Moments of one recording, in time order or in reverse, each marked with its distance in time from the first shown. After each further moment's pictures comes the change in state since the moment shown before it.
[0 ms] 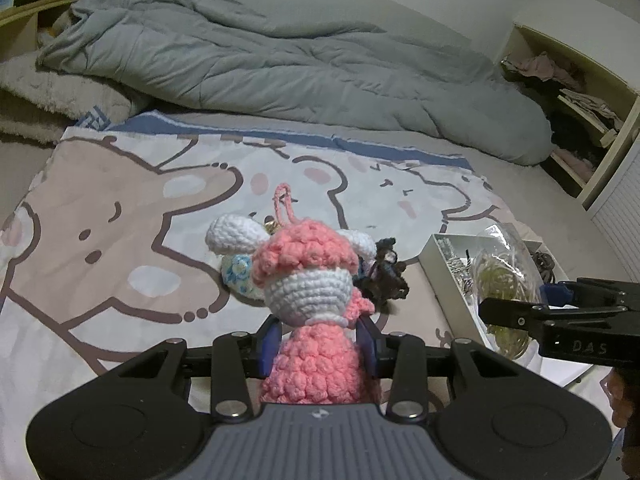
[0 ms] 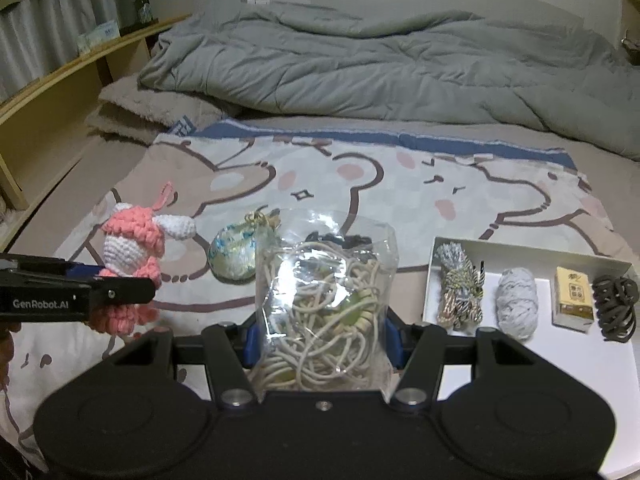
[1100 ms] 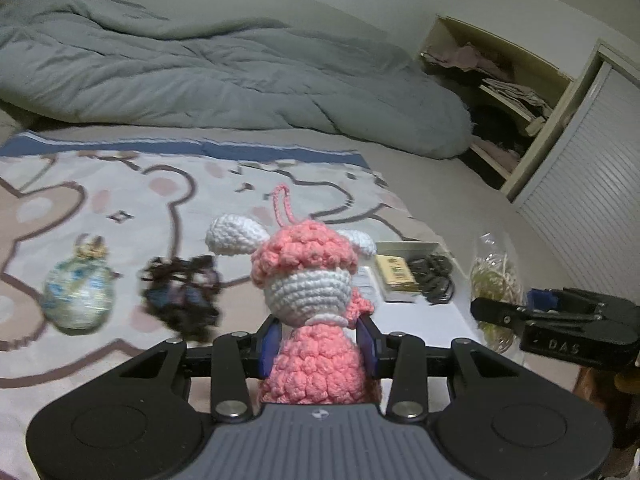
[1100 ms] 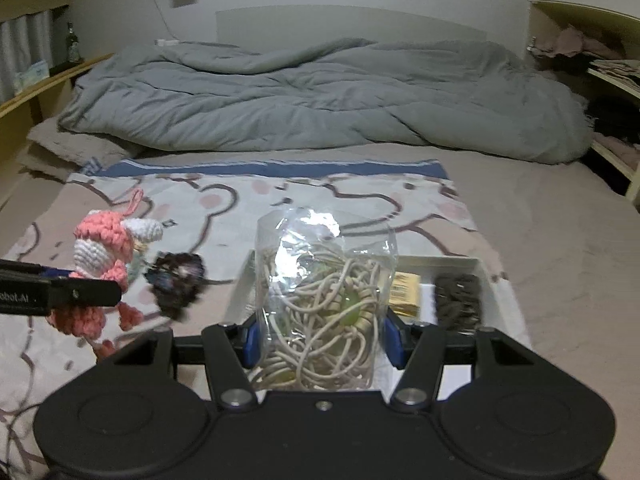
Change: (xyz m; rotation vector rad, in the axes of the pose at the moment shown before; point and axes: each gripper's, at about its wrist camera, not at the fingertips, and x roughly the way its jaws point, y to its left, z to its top) left arm 0.048 -0.146 0.010 0.044 0.001 -0.226; right arm -0.072 -0.142 -0.029 0.065 -0.084 -0.221
